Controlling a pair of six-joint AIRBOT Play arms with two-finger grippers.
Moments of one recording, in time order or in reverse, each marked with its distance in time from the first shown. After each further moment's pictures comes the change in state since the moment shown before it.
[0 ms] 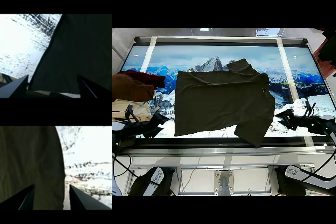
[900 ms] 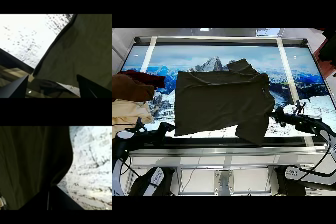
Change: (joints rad) left arm 0.000 0.006 -0.183 -0.095 0.044 -0.061; right arm 0.137 -0.080 -0.037 0.288 -0.121 -0.116
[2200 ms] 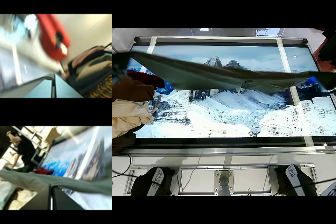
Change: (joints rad) left arm -0.008 0.106 0.783 -0.719 0.040 0.488; right arm -0.354 0.547 0.525 0.266 0.594 -0.009
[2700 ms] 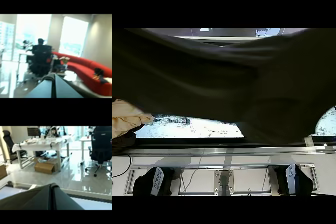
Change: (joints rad) left arm 0.064 0.057 0.524 0.432 0.110 -0.149; right arm -0.105 0.113 0.574 -0.098 -0.245 0.124
